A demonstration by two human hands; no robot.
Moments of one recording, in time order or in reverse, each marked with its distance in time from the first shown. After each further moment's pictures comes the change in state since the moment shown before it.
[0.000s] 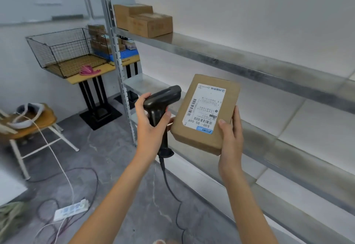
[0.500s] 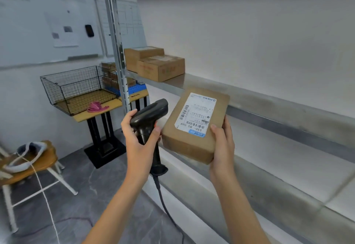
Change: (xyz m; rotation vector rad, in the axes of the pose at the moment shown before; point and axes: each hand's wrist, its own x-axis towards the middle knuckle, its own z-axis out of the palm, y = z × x) left_hand 0.181 -0.035 -0.017 0.116 0.189 0.185; right_hand 0.167 0.004 0.143 0.166 -0.122 0.098
